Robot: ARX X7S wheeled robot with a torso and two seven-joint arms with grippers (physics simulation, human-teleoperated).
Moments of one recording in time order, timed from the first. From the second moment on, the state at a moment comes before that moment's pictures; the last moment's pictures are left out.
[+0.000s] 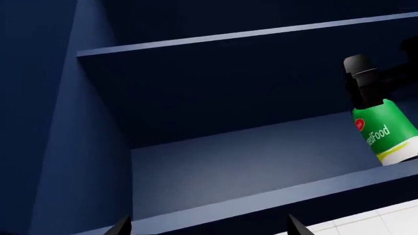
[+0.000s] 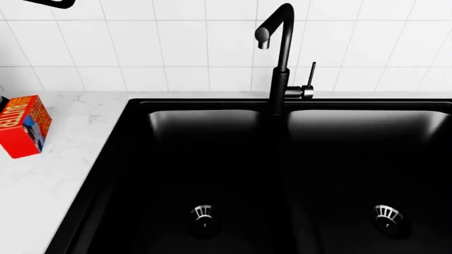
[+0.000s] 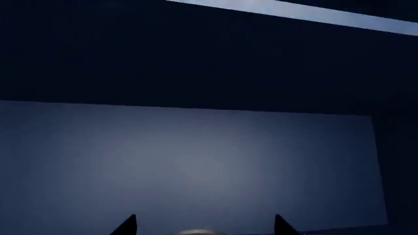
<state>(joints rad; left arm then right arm) -1.42 -0.88 0.40 0.87 -1.20 -0.65 -0.86 2.29 0.20 -0.47 0.36 1.05 1.19 0.93</state>
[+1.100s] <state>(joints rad) -1.65 -1.30 0.92 1.04 -1.22 -0.11 -1.05 2.35 0.39 -0.40 -0.19 1.94 1.25 1.56</state>
